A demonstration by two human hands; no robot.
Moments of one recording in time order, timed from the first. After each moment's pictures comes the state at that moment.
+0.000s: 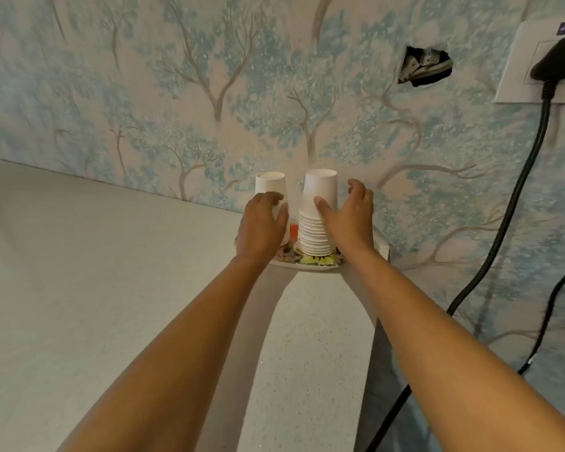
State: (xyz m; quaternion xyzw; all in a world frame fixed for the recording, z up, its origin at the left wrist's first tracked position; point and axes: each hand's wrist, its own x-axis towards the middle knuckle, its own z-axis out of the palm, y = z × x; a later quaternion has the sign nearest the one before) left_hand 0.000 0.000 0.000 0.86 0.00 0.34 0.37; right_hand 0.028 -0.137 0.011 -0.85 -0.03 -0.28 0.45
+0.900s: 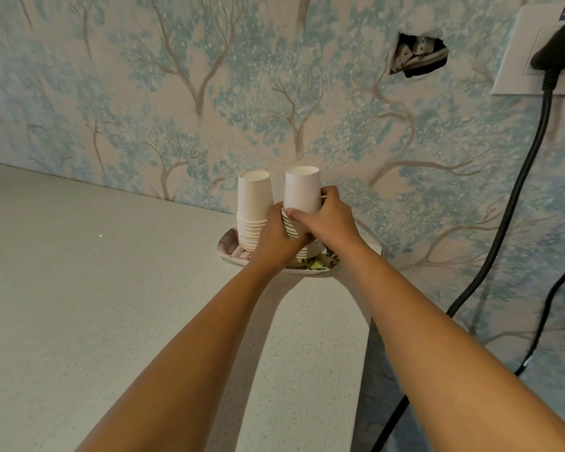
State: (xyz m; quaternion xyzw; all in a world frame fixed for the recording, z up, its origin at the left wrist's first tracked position) left_hand 0.030 -0.030 -0.029 0.82 -0.06 0.17 0.54; right_hand 0.056 -0.136 0.004 -0.86 -0.07 -0.15 0.48
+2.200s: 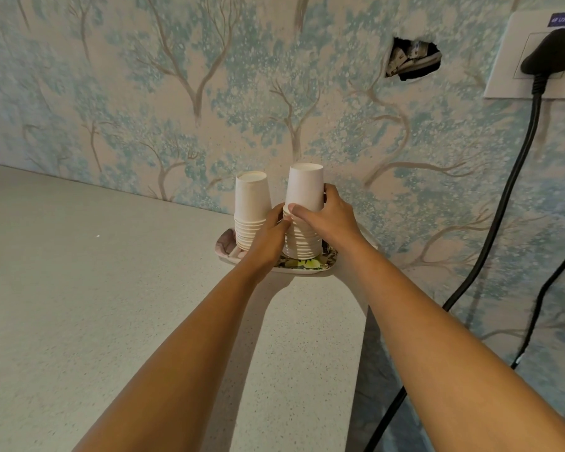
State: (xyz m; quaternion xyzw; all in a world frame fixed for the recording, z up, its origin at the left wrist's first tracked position) left_hand 0.028 -0.024 -0.024 0.75 -0.09 0.09 0.65; right_hand 0.054 -0.143 0.007 -0.85 -0.08 -0.16 0.49
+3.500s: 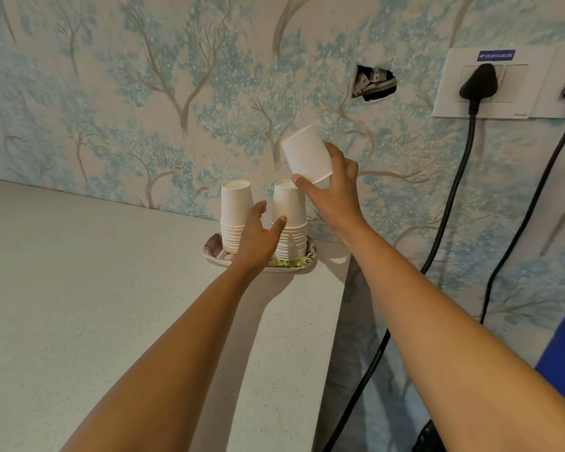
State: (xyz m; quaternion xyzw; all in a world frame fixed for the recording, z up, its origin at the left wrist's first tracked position) left_hand 0.000 -0.040 -0.007 0.79 -0.02 0.16 0.59; right_hand 0.014 -0.169 0.059 -0.79 -0.14 -0.28 0.53
